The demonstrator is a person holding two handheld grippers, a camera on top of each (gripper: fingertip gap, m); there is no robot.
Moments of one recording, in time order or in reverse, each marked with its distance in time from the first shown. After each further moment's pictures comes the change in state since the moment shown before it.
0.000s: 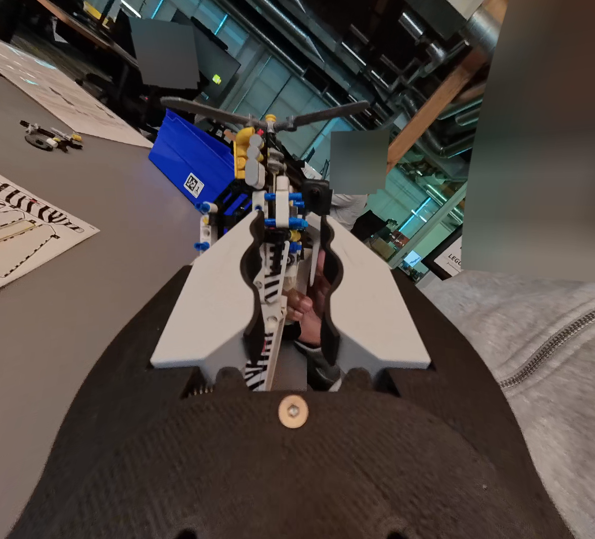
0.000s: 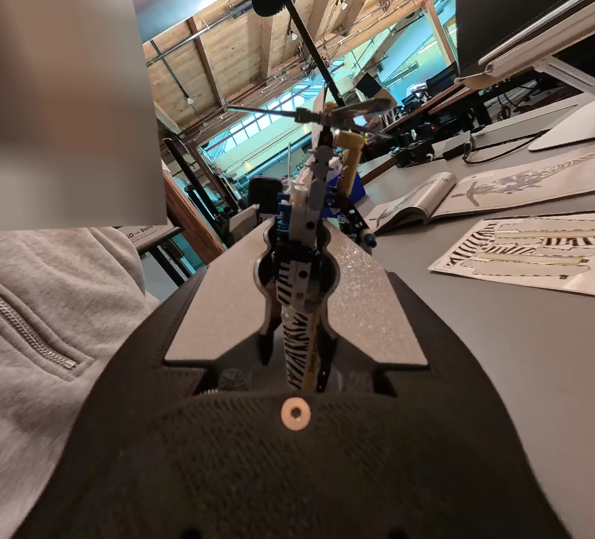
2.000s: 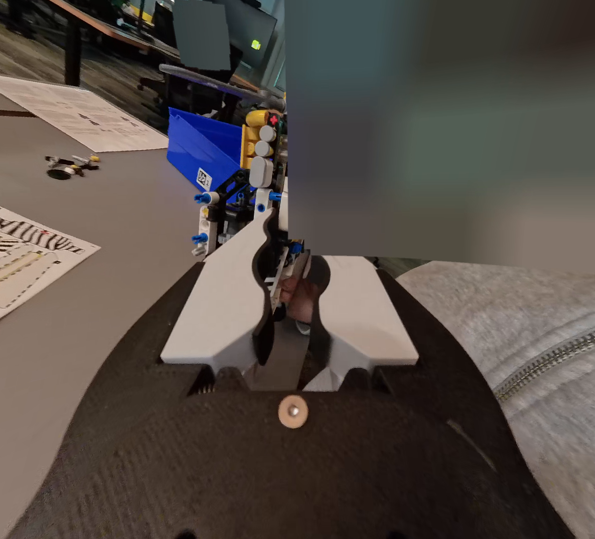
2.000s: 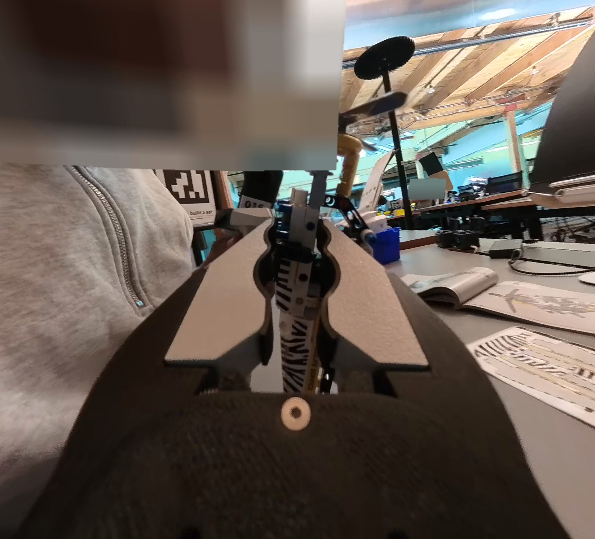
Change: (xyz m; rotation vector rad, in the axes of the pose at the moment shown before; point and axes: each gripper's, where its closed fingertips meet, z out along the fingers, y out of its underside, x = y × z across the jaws) left arm 0.055 0.014 0.024 -0.140 -0.156 0.244; right arm -0.054 -0.019 -0.024 0.130 -0.273 -0.278
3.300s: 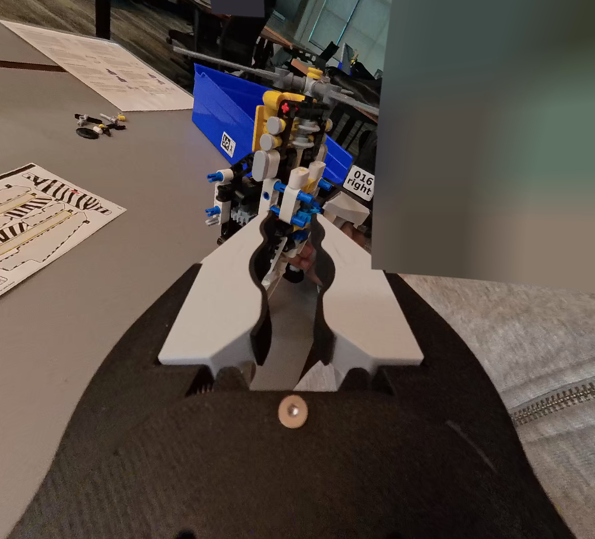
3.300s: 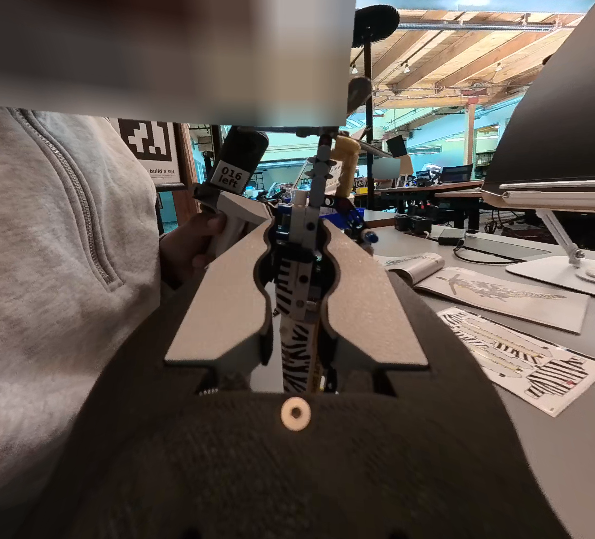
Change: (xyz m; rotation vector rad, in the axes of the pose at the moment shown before) left arm -0.012 0.017 0.001 -0.121 -0.116 -0.010; right arm 0.003 0.007 -0.003 -0.125 0.087 -0.158
